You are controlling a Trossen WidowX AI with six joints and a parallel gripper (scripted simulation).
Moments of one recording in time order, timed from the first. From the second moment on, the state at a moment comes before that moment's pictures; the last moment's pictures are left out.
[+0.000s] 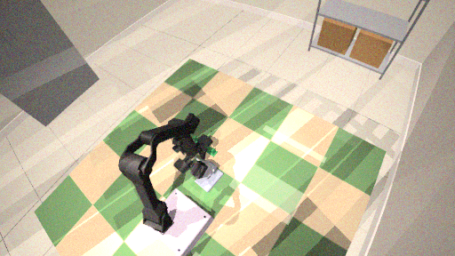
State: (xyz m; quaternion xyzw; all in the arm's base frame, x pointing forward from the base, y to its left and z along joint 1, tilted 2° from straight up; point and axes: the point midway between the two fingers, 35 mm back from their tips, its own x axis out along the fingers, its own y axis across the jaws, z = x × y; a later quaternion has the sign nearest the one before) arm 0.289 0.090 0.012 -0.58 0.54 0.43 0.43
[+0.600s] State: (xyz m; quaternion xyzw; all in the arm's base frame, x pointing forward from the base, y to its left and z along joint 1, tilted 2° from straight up) arm 0.280 0.111 0.036 -0.58 0.55 0.44 0.42
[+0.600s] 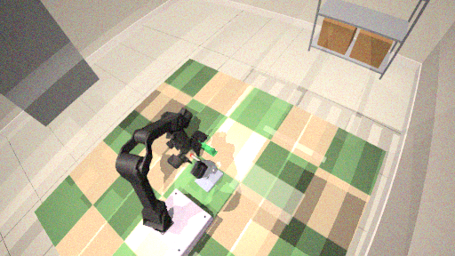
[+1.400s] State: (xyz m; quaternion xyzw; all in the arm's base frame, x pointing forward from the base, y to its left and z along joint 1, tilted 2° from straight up) arm 0.271 0.139 0.073 -0.58 0.55 0.44 0.40
